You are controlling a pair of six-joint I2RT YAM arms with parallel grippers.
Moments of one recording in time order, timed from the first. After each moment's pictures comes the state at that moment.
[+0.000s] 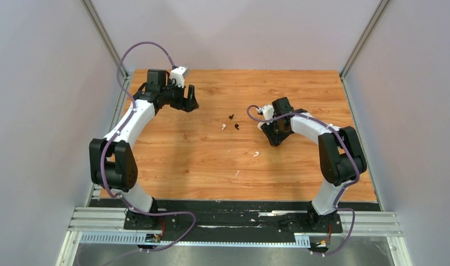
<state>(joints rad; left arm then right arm) -0.15 1.61 1.33 -0.42 0.44 0.08 0.32 1.77 1.13 -0.53 -0.08 -0.30</state>
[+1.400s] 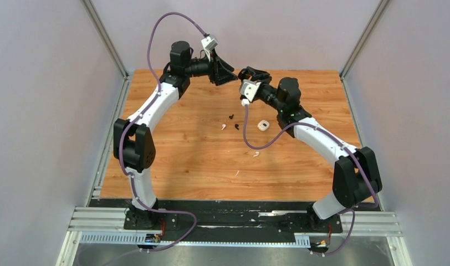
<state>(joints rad) -0.34 1.93 1.75 0.10 0.99 -0.17 0.46 1.54 1.14 0.46 -0.42 -1.00</state>
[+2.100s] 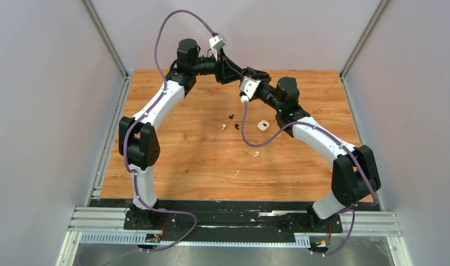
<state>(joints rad) -0.38 1.97 1.85 0.07 1.02 -0.13 0.46 1.55 1.15 0.47 -0.38 -0.92</state>
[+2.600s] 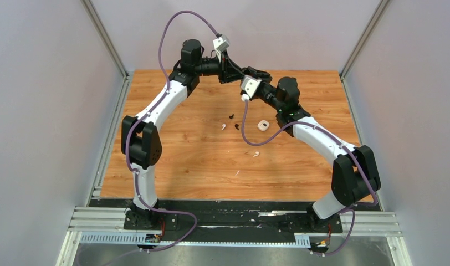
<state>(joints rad) -0.41 2.00 1.88 0.06 1.01 -0.12 0.46 1.55 1.15 0.47 -0.37 -0.90</state>
